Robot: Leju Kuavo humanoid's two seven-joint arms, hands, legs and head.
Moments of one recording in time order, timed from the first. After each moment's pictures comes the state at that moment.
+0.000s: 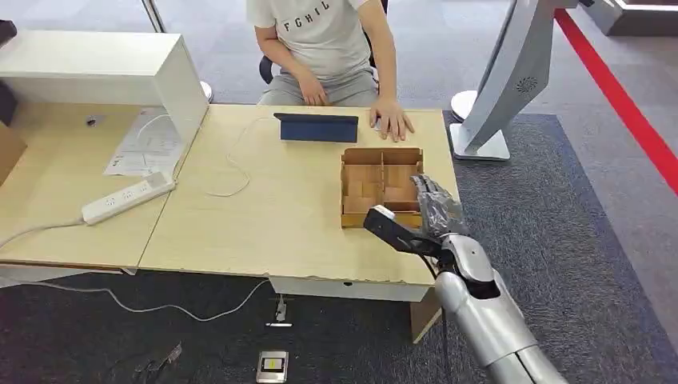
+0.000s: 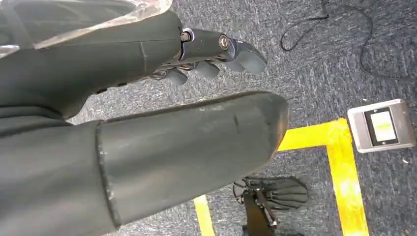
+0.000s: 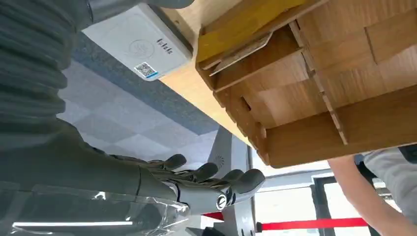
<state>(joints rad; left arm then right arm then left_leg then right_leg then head) -0.23 0.28 -0.58 -0.19 0.65 -0.04 -0.01 -0.58 -0.03 0.49 -0.94 1.03 0.03 0.20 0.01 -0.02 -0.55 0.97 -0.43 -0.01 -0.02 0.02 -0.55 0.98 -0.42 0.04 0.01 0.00</state>
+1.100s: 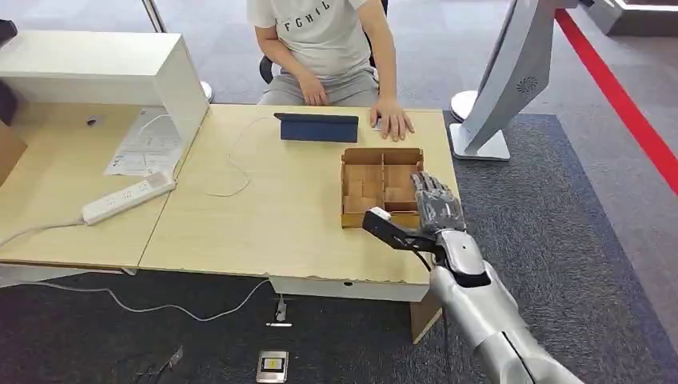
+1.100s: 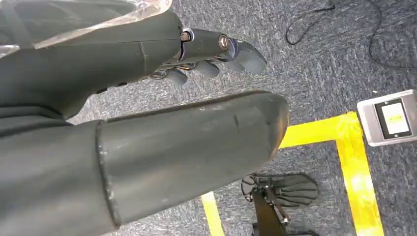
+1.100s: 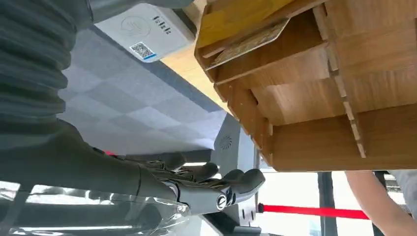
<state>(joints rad) -0.22 0.28 -0.58 -0.19 0.64 -0.07 0.00 -0.68 0.01 0.51 -0.66 1.16 -0.10 0.16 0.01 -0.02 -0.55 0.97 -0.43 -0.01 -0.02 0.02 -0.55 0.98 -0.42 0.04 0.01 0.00</state>
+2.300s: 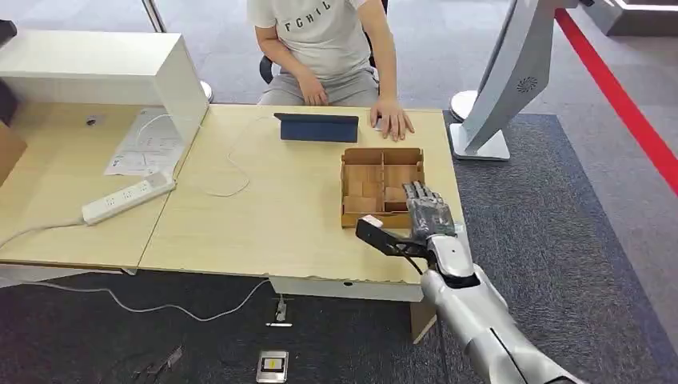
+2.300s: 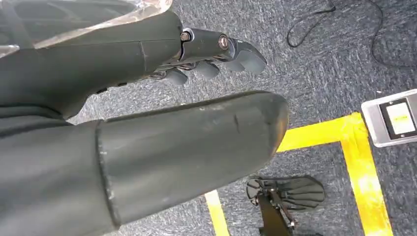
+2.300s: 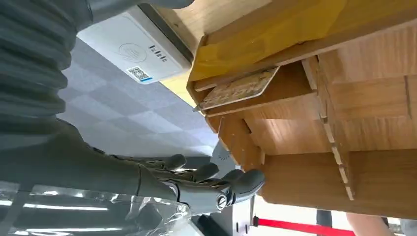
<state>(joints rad) -0.23 0.30 -0.61 -0.19 0.63 -0.09 0.01 -0.70 0.05 0.53 -0.54 1.17 -0.13 0.15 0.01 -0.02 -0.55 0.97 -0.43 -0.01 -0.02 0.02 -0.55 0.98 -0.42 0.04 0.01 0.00</state>
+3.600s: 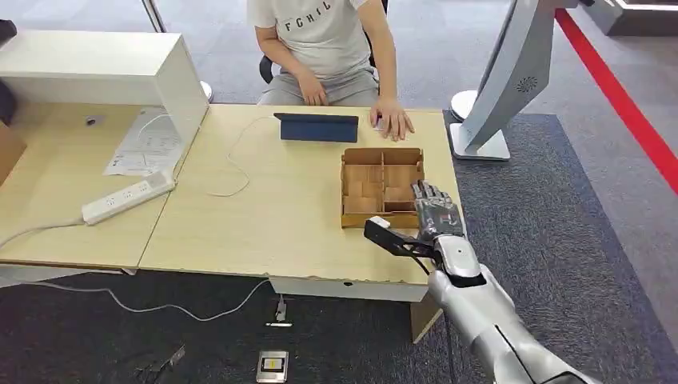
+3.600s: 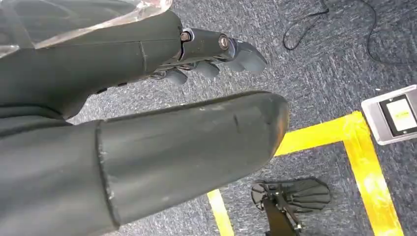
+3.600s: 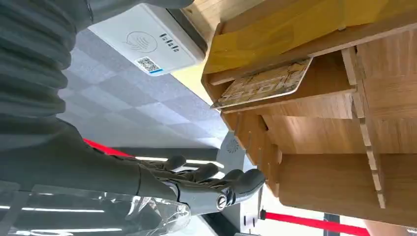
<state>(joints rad) -0.24 0.31 -0.63 -0.19 0.60 -0.11 0.01 -0.73 0.04 0.53 -0.48 1.19 -0.17 0.15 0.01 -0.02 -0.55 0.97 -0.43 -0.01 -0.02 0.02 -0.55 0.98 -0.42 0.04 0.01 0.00</state>
